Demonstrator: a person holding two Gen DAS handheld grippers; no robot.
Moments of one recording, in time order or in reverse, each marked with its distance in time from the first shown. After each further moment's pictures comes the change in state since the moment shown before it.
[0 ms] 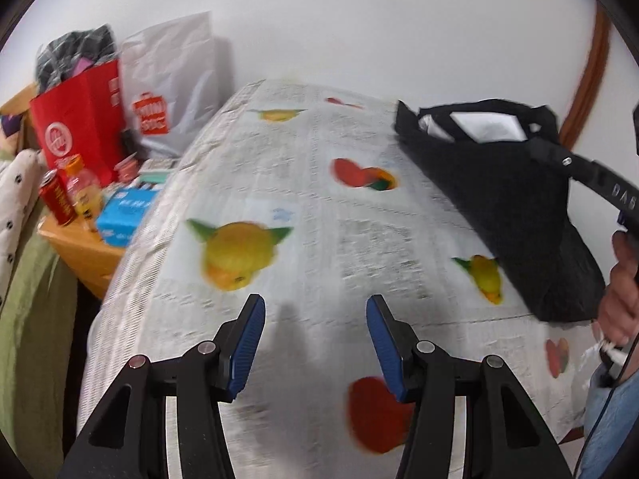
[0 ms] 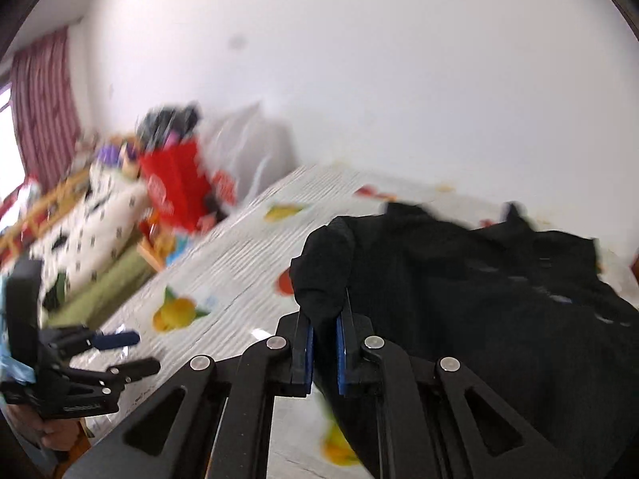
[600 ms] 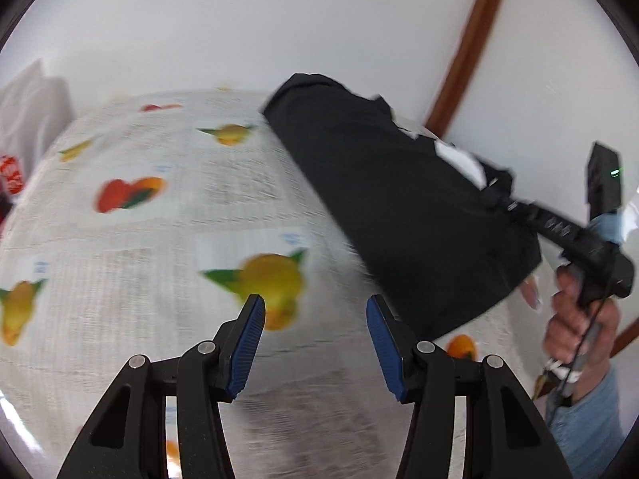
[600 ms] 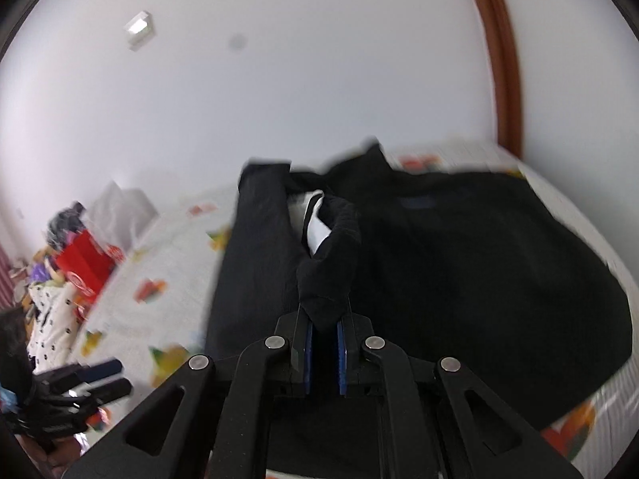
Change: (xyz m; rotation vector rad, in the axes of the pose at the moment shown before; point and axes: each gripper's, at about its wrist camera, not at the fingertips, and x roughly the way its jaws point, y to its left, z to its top) left arm 0.035 -0.173 -0.008 0.233 0.057 -0.285; right arm -0.083 -0.187 -0.109 0.431 -0.014 -0.247
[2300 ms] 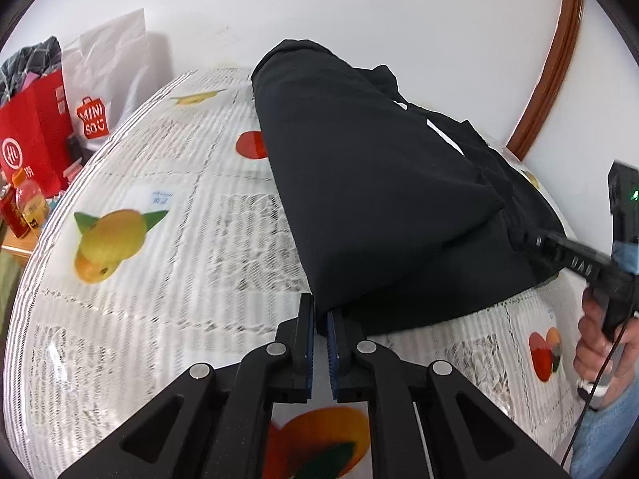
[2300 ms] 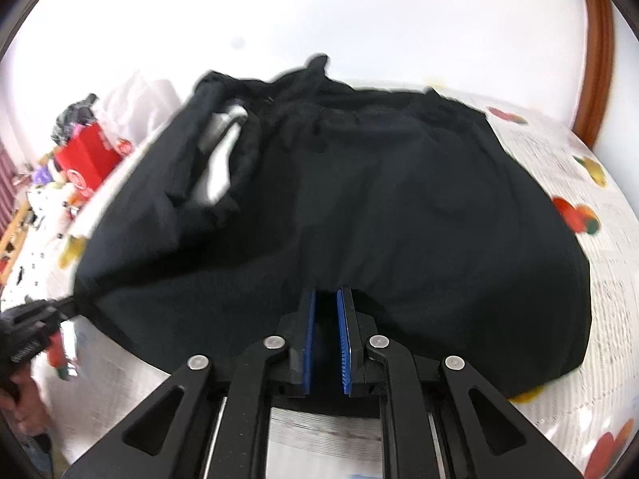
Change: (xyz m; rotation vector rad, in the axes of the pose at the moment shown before) left arm -0.049 0.089 -0.054 -0.172 -0.027 0.207; right arm 0.058 0.063 -0.032 -0.249 0.209 0.071
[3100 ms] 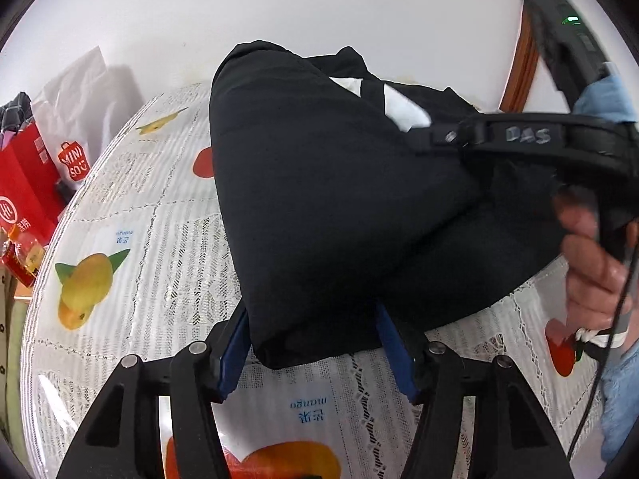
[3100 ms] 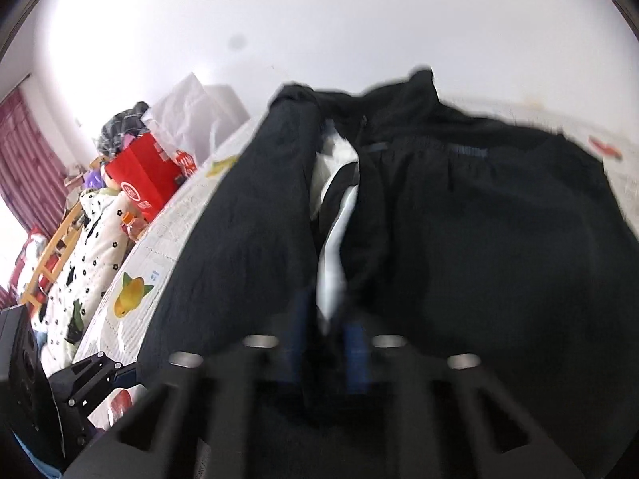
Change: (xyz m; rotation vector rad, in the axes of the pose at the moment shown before) left arm 0.030 -0.053 0.017 0.158 0.023 0.080; right arm 0.048 0.059 0.065 -0.035 0.007 0.223
